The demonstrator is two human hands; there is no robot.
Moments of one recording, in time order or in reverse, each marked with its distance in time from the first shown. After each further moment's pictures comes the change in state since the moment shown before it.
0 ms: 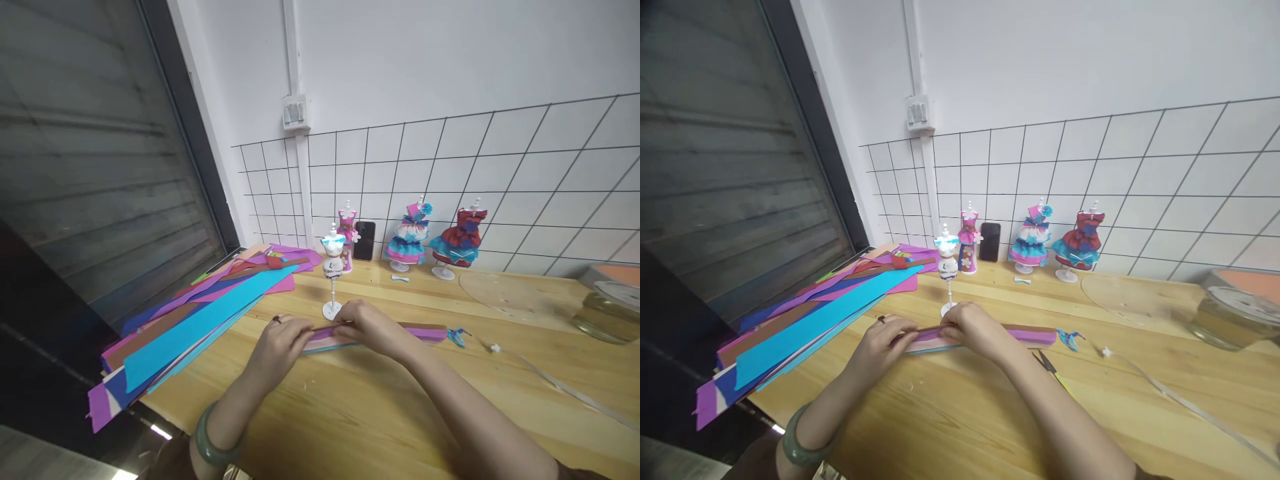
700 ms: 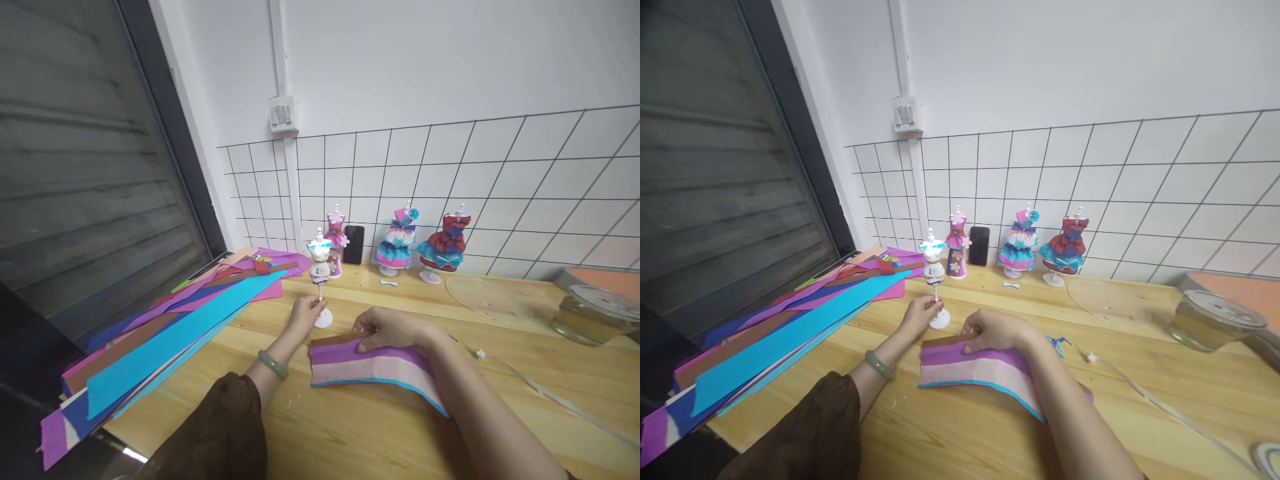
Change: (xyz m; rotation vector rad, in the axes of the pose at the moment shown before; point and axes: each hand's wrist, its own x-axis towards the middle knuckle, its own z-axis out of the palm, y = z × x) left_hand 0.089 -0.063 0.118 -0.450 -0.015 -0.431; right_hand -0.023 0.047 -0.042 0.208 -0.357 0.319
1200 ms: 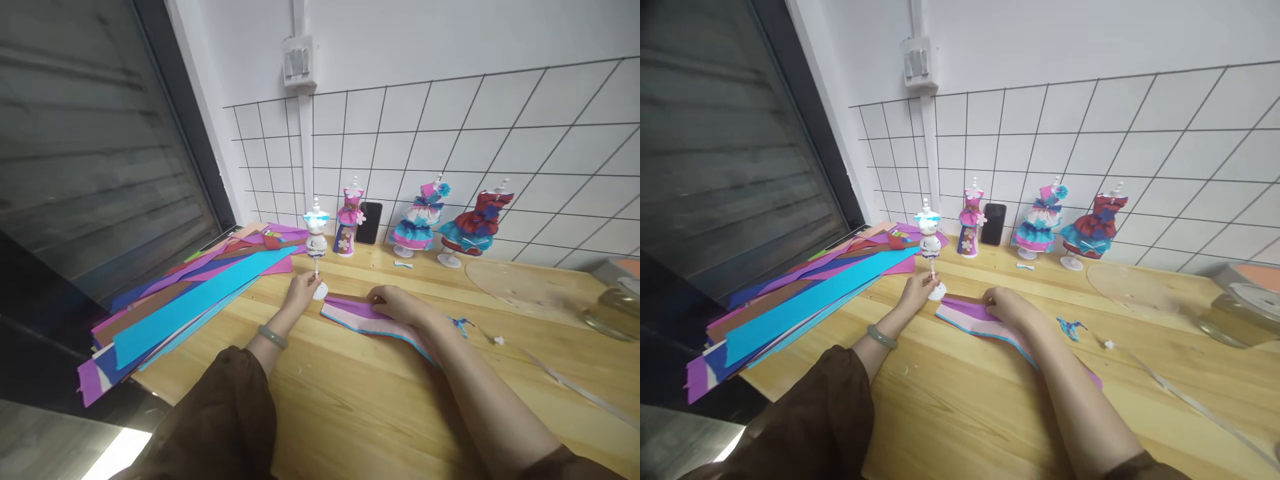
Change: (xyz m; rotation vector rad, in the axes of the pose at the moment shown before) left_hand 0.002 -0.033 -0.019 0.075 0.094 -0.021; right_hand 0.035 0.052 0.018 -0.188 0.152 0.250
